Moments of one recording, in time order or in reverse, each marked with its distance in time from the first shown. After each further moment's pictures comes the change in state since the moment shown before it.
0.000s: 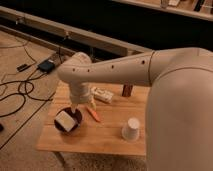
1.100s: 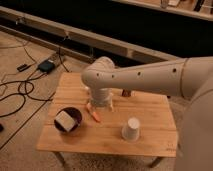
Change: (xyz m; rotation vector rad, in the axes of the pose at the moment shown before) arm 0.024 -0.102 0.008 -0.001 -0.015 0.108
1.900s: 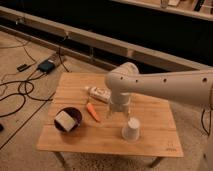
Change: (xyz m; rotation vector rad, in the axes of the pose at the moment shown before) arm 0.014 -0.079 0.016 0.018 0.063 0.121
